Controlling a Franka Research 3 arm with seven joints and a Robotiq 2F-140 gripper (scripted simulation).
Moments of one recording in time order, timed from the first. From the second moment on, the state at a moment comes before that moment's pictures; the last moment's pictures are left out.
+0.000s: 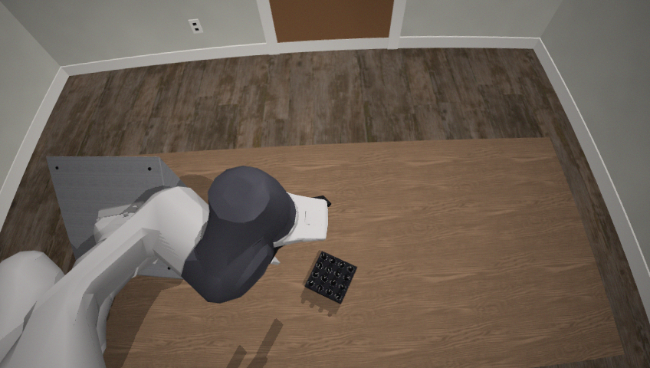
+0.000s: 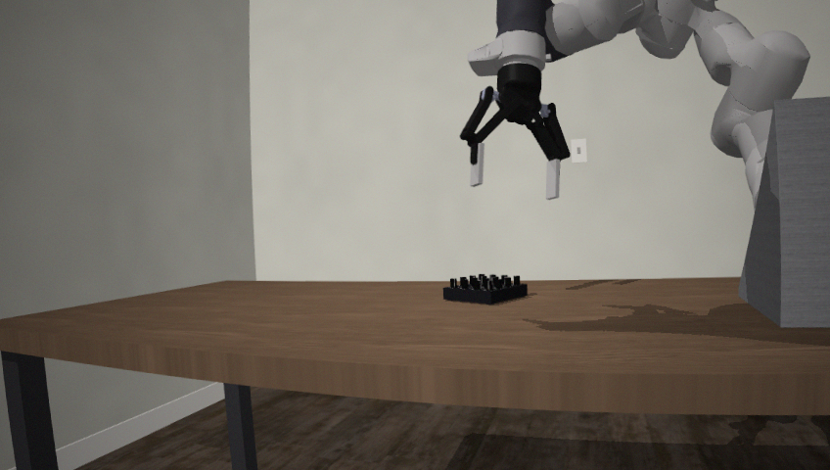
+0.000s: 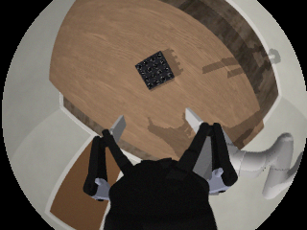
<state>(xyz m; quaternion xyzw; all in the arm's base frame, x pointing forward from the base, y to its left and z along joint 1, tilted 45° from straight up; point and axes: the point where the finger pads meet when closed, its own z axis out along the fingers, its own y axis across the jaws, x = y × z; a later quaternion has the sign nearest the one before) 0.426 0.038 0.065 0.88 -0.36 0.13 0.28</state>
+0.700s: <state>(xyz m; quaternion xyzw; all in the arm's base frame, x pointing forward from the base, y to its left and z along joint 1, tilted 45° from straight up) 0.445 -0.038 0.033 0.90 -0.21 0.08 0.36</state>
